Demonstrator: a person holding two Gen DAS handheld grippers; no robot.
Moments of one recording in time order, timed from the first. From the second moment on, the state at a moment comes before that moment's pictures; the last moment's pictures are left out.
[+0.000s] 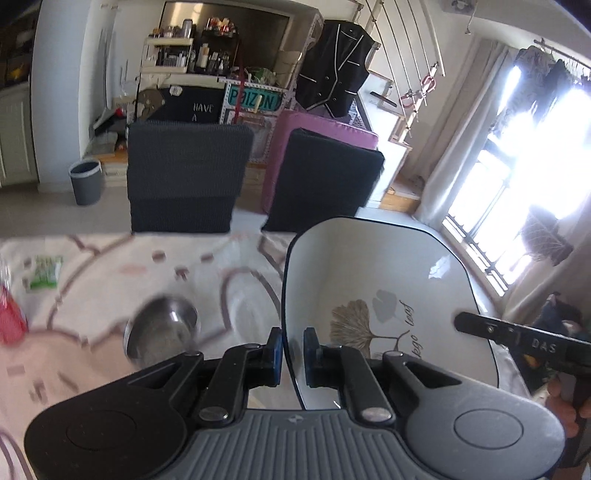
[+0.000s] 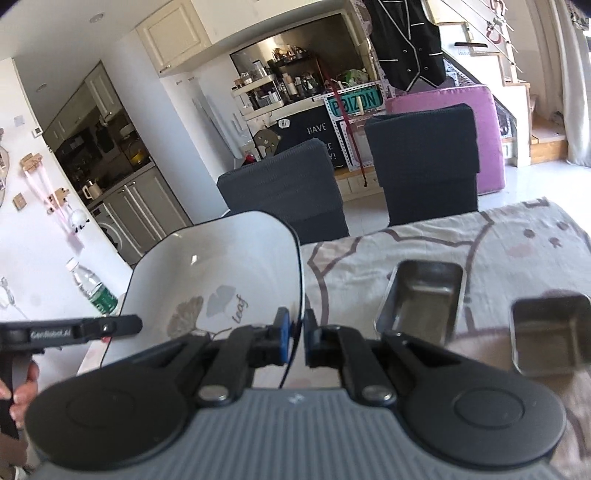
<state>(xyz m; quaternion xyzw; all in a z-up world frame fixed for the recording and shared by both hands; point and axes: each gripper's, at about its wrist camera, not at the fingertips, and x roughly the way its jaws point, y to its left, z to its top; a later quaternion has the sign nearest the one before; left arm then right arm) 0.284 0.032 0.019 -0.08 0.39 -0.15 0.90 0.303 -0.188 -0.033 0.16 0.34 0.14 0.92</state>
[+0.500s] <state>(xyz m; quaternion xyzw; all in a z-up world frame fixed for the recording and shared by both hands) 0.193 0.002 -0.075 -0.12 0.49 -0.17 0.85 0.212 -0.217 -0.100 0.14 0.45 0.11 0.88</state>
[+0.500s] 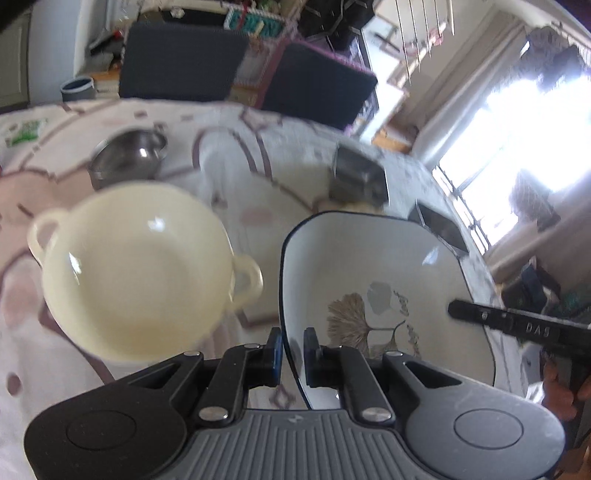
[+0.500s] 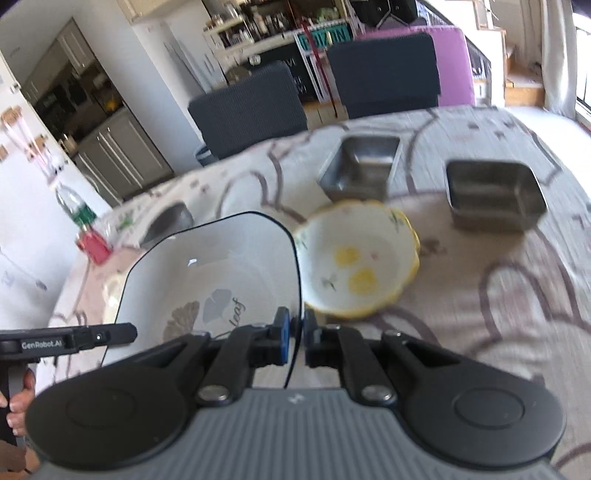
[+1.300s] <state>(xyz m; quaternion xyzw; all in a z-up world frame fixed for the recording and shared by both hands) 0.188 -0.020 -0.152 -0.09 0.57 -0.15 0.80 0.202 -0.203 -0.155 0.04 0.54 0.09 0.83</state>
